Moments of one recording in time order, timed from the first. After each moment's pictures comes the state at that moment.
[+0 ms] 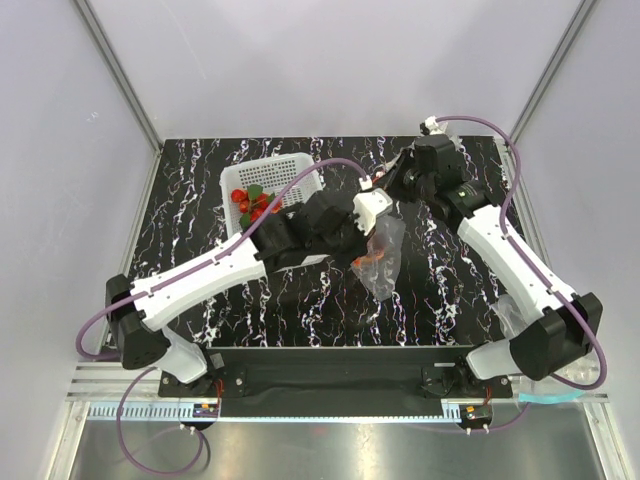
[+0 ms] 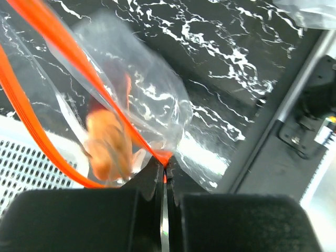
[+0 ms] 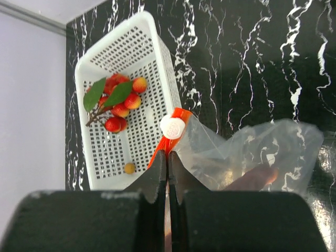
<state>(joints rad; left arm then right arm) -1.03 1.48 1.43 -0.56 0.05 -0.09 0.45 1.40 1.39 -0.50 0.03 0.74</state>
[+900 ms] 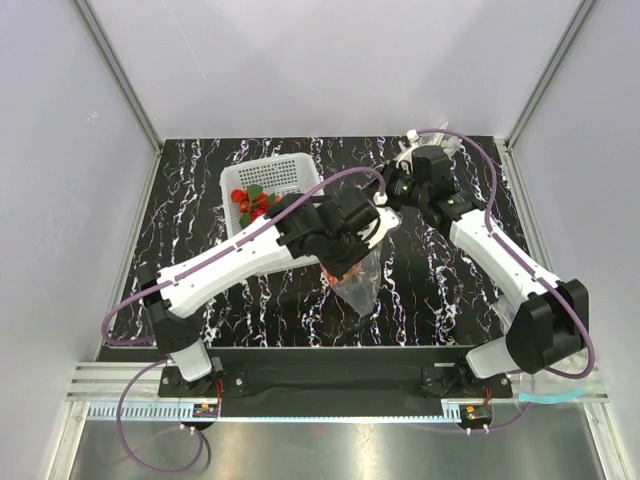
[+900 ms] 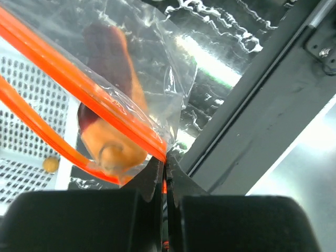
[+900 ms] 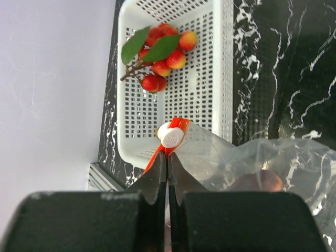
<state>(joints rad) -1.09 1.67 1.85 -1.22 0.00 -0.09 0.40 1.44 1.21 -0.23 -0.36 0.75</state>
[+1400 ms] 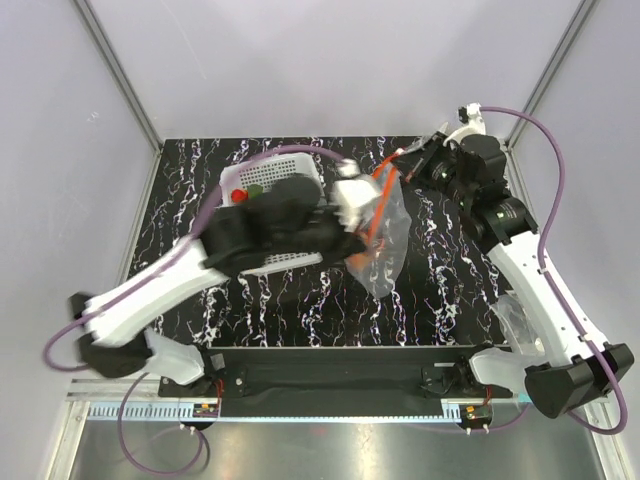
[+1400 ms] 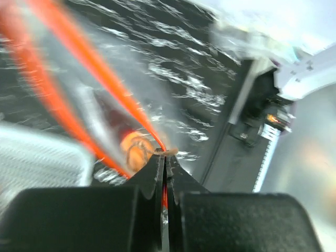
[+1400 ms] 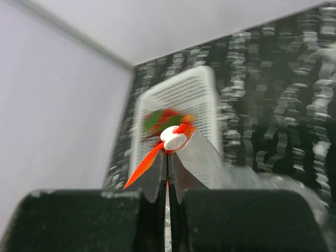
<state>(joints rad) -1.10 1.32 1.70 -0.83 0.07 -0.08 0.37 1.20 1.36 -0.32 -0.13 0.71</state>
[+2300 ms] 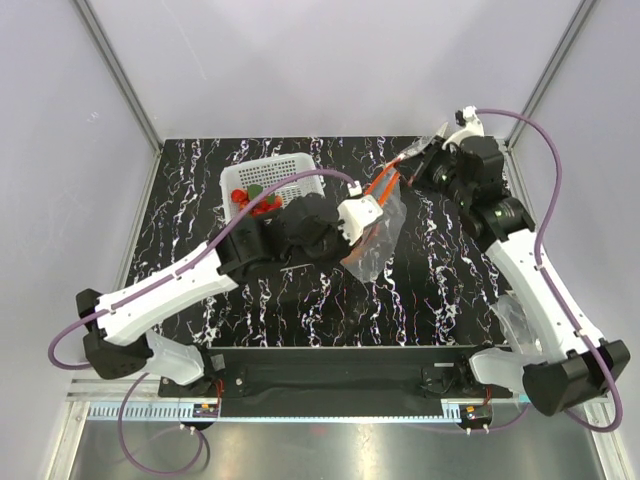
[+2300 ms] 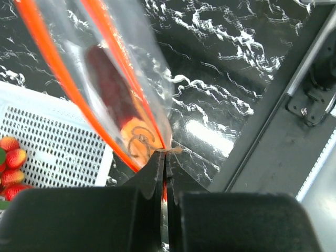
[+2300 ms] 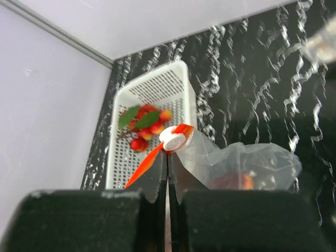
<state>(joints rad) -1.12 1.40 1.62 -0.87 -0.09 -0.01 0.33 1.23 1.34 -0.35 -0.13 0.62</state>
